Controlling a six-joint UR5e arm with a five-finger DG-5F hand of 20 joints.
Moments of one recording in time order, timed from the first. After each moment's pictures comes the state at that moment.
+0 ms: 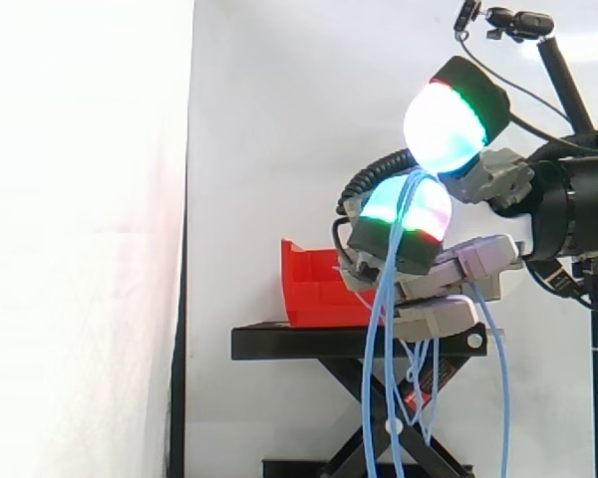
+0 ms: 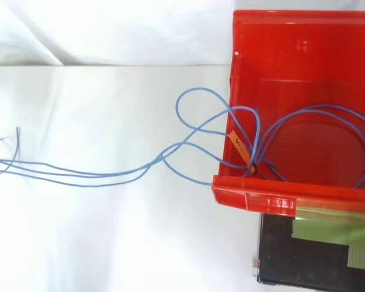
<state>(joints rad) 0.37 -2.19 -1.20 -2.99 -1.25 -0.13</state>
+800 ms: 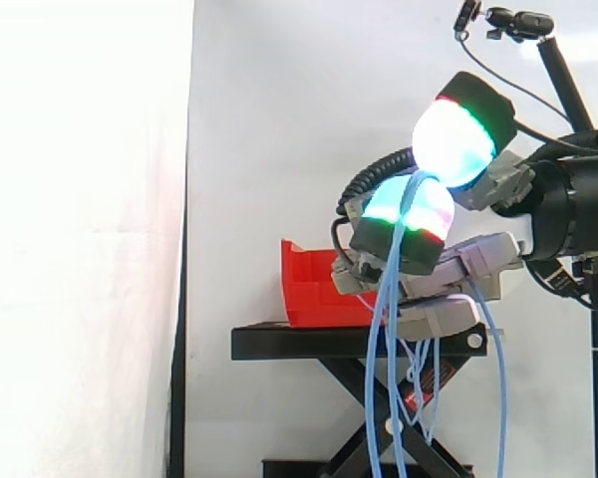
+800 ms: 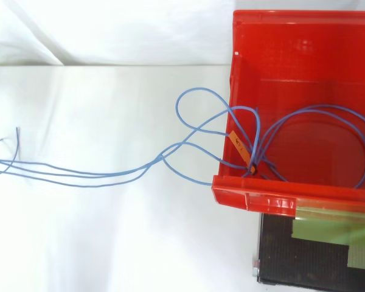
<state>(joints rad) 0.37 -2.19 -1.20 -2.99 -1.25 -0.13</state>
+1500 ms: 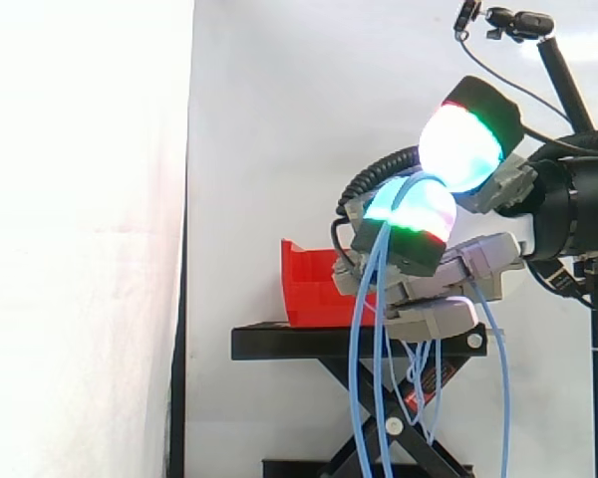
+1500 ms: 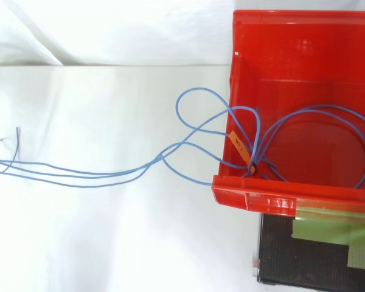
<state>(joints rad) 0.37 -2.19 -1.20 -2.99 -1.25 -0.13</state>
